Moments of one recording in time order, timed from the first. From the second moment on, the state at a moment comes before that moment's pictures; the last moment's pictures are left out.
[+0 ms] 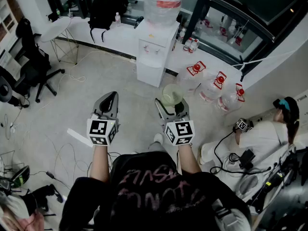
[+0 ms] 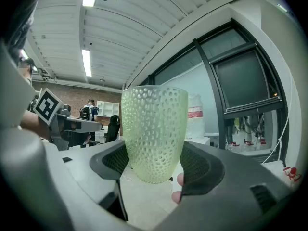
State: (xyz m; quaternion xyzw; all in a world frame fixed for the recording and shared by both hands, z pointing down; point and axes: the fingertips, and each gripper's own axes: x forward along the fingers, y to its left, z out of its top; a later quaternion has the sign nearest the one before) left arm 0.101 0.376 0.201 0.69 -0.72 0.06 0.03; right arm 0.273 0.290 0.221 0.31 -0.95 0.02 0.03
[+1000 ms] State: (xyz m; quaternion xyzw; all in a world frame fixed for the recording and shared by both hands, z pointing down) left arm 0.087 0.372 0.210 0.69 -0.72 0.05 0.04; right arm 0.263 0.281 0.235 0.32 -0.95 0.02 0.04
